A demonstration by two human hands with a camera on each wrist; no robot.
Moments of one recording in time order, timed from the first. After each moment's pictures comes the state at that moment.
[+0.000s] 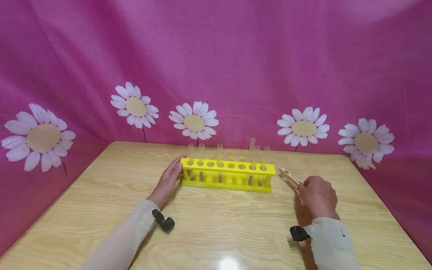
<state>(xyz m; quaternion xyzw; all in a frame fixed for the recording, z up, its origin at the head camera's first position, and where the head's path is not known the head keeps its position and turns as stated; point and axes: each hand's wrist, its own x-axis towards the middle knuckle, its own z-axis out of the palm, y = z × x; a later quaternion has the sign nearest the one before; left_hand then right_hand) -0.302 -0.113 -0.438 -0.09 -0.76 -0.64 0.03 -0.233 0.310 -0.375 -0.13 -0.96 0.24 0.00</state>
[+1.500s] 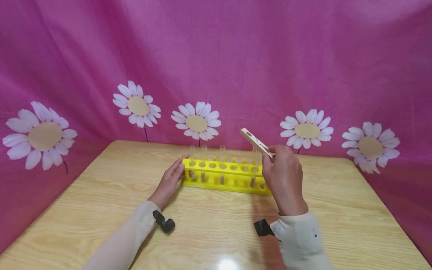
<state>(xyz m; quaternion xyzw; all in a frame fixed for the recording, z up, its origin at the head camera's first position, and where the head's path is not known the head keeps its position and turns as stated) -0.301 -0.113 -0.436 -0.08 -0.77 -0.63 0.03 -0.221 0.183 -0.297 0.01 -0.91 0.28 0.30</state>
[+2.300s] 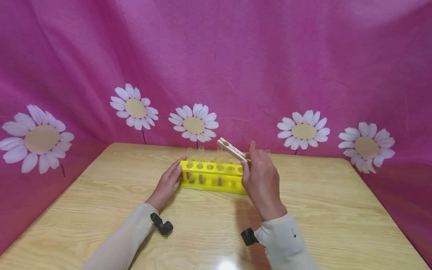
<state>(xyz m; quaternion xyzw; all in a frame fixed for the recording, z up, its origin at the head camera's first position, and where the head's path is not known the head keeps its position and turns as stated) -0.297 -0.113 -0.429 -0.11 -0.75 -0.65 0.03 -0.225 0.157 -0.322 0.09 -0.90 0.25 0.33</state>
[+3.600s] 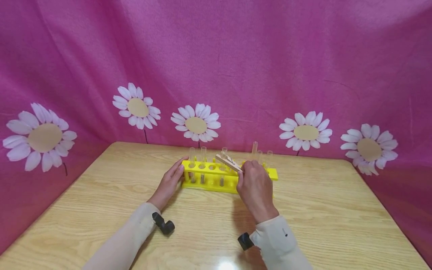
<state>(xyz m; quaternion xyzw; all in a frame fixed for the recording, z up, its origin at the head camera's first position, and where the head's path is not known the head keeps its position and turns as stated) -0.300 -0.114 -0.436 -0.10 -0.77 -0.64 0.04 -0.232 0.143 -0.348 0.06 -0.94 0.21 0.26</state>
